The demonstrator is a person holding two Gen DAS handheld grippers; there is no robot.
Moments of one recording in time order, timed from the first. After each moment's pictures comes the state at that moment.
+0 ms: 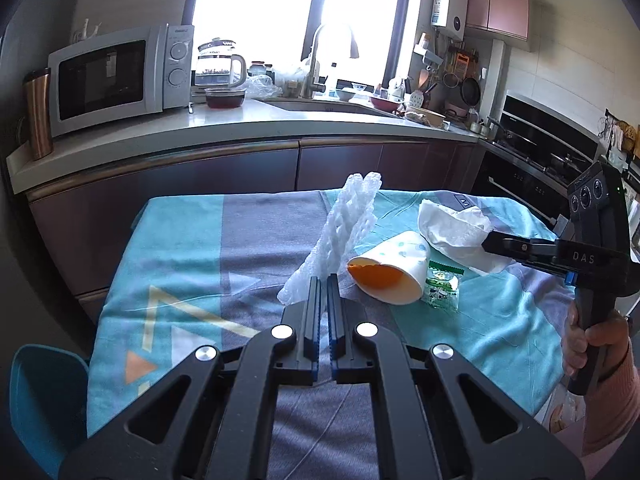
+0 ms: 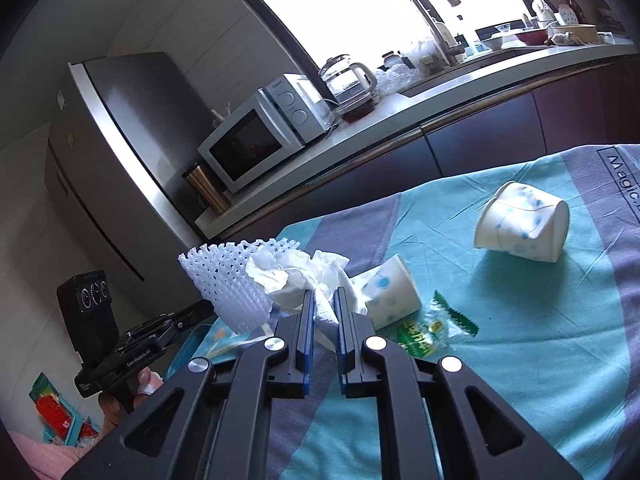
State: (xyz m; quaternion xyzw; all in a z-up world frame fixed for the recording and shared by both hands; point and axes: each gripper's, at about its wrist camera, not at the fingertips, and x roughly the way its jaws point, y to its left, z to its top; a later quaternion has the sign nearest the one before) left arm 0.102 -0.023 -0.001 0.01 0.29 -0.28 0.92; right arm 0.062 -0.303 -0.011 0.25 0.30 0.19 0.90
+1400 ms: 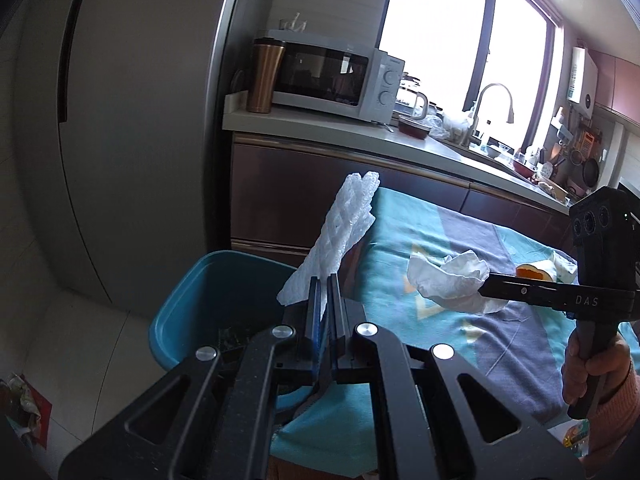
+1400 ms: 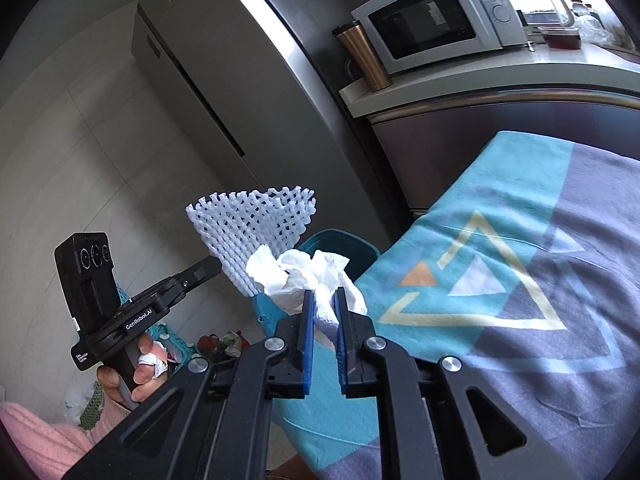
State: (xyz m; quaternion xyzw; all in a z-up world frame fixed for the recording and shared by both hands) left arm 0.011 0.242 -0.008 -0.09 0.27 -0.03 0.96; right arm 0.113 -0.031 -0.011 0.12 0.39 0.42 0.81
